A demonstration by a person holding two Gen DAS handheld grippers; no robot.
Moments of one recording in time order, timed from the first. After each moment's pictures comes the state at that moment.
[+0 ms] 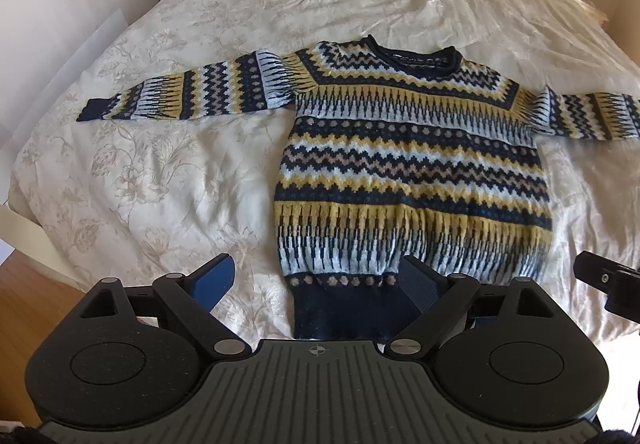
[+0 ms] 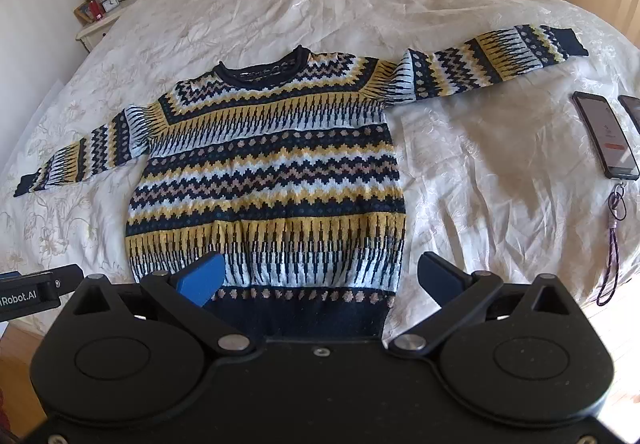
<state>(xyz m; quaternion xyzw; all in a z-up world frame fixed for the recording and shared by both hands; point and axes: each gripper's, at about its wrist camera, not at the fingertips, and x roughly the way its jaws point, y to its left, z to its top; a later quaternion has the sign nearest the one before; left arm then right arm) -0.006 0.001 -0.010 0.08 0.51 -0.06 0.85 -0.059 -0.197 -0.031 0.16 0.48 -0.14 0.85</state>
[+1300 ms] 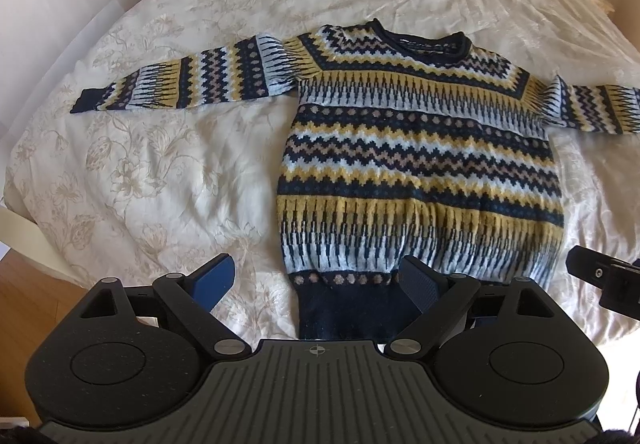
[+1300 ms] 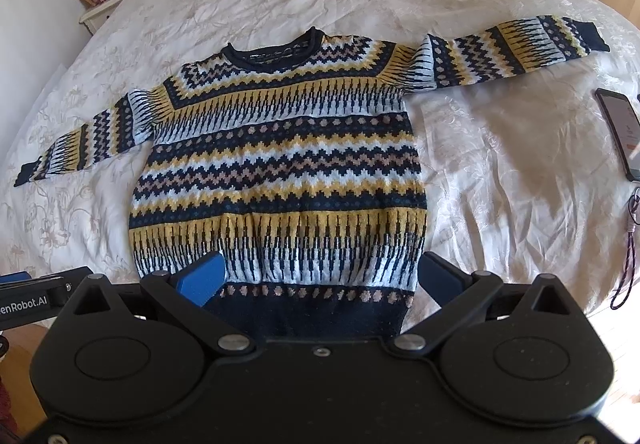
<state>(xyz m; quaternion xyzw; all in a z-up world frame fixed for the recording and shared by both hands) 0.013 0.003 -0.022 0.09 0.54 -0.06 0.84 -0.037 -0.180 -0.044 0.16 0.50 -0.12 0.84</state>
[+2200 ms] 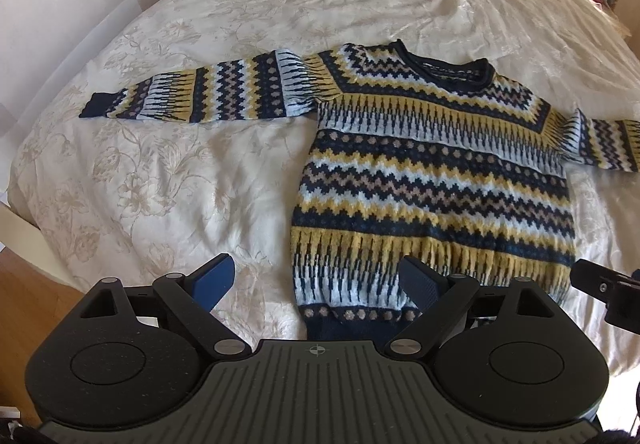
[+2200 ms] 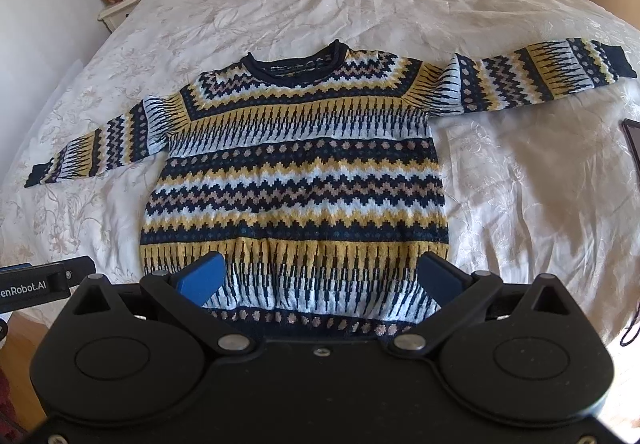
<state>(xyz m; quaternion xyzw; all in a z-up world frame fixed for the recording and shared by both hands) 0.048 0.013 -0.020 0.07 0.53 -0.03 0.85 -0.001 -0.181 -0.046 0.15 0.50 -0.09 0.85</state>
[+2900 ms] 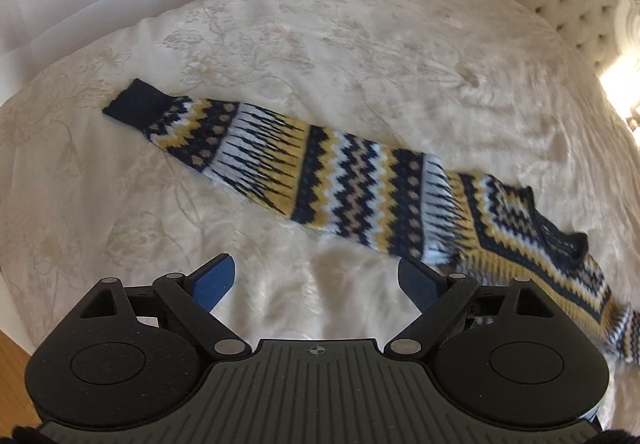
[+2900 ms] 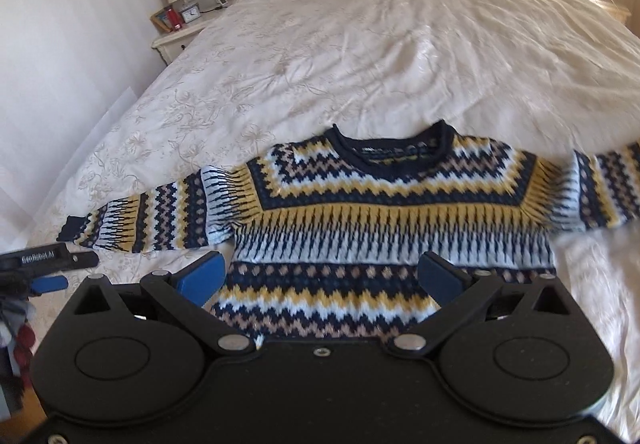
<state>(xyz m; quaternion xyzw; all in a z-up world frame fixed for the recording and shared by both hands) 0.223 0.196 -0.075 -0.11 0.49 0.03 0.86 0.136 -0.140 -0.049 0.13 0.43 -0.02 0.89</state>
